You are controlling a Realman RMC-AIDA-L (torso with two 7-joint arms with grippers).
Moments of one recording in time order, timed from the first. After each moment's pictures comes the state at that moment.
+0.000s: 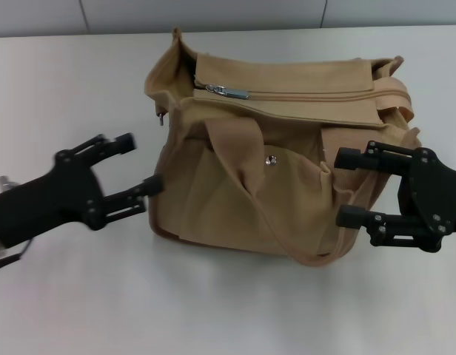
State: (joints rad) left arm -0.27 -2.07 0.87 0.58 1.57 1.63 -1.05; right arm 0.42 2.08 -0.62 -0.61 -1.87 -1.98 1.16
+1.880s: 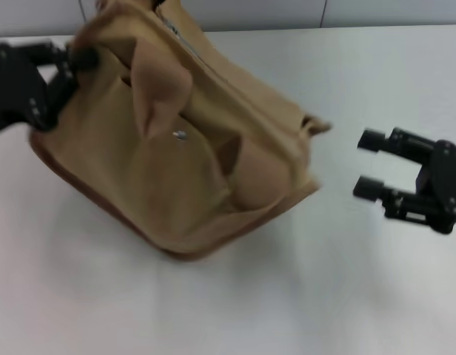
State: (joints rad) left arm -0.39 -2.01 0.72 0.60 1.47 1.72 -0.97; right arm 0.39 2.08 -0.50 -0.52 -1.84 -1.96 1.17
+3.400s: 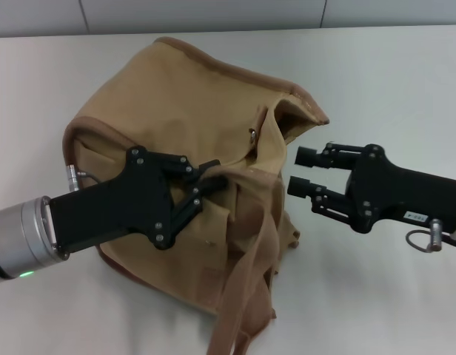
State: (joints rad) left arm -0.43 -2.08 0.99 0.33 1.49 1.75 -0.60; right arm 0.49 2.08 -0.67 -0.36 -1.82 -1.72 0.96
